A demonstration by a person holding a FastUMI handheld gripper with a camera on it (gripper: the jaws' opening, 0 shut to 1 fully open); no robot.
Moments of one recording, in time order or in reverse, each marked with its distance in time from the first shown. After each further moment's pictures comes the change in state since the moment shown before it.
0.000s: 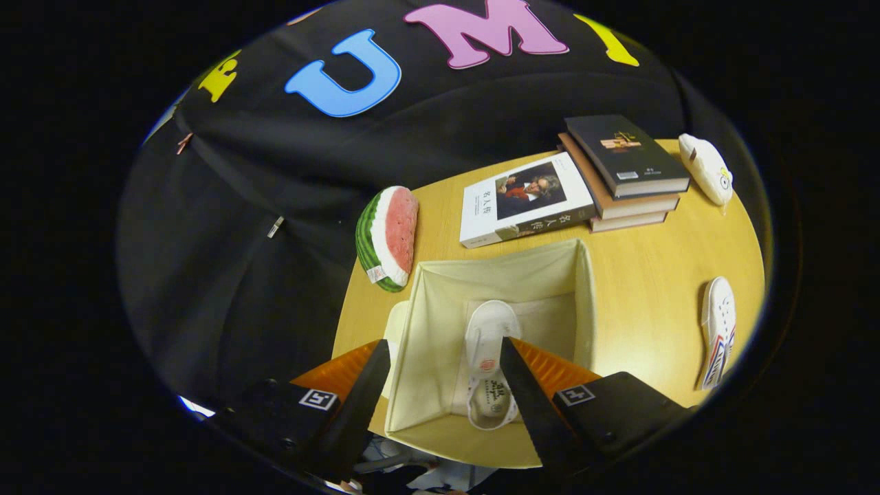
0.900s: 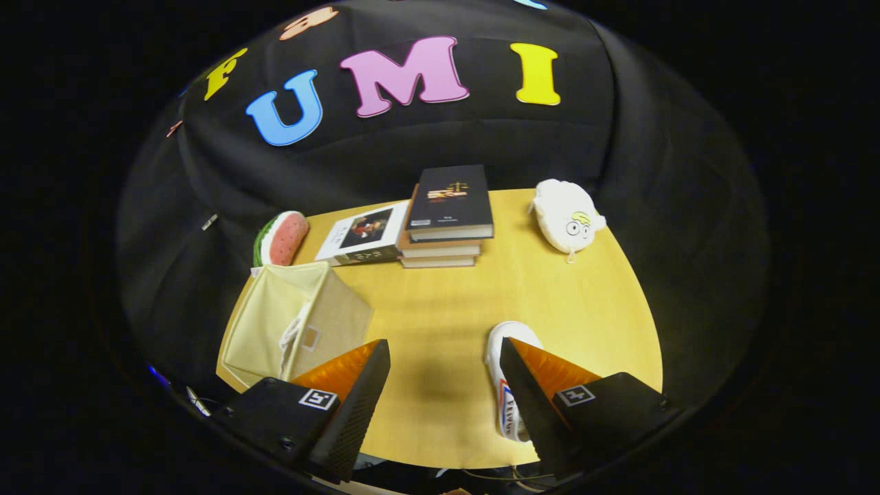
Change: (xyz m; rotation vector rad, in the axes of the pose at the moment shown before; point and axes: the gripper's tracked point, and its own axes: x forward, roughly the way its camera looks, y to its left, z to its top) arm -0.148 -0.288 0.016 -0.131 -0.119 -0.323
